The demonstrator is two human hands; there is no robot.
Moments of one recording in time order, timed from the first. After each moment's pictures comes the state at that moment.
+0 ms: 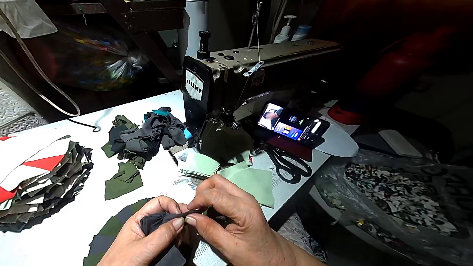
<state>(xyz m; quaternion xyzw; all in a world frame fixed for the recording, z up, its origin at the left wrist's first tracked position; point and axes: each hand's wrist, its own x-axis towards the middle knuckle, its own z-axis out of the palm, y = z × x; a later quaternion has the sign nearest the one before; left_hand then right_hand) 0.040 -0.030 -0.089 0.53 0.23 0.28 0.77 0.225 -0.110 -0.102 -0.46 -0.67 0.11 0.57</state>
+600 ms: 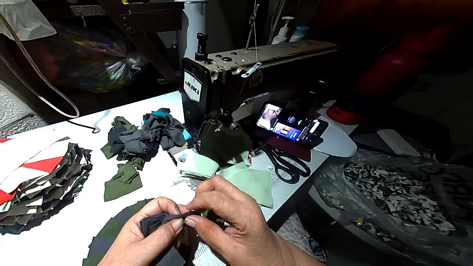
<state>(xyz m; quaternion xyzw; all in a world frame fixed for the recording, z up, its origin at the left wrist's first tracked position) 0.040 -0.029 -0.090 0.52 0.21 0.27 0.78 0.226 -0.111 -0.104 -0.46 -0.68 0.08 0.57</state>
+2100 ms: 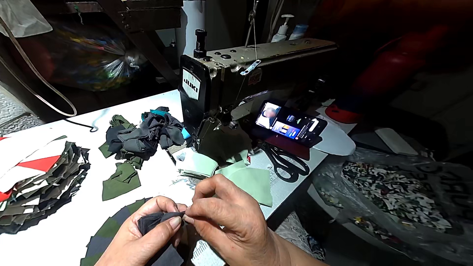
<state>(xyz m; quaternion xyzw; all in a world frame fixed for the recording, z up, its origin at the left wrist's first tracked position) 0.040 -0.030 -0.089 0.51 0.22 0.27 0.79 0.225 -0.111 -0.104 -0.47 -0.69 0.03 0.56</state>
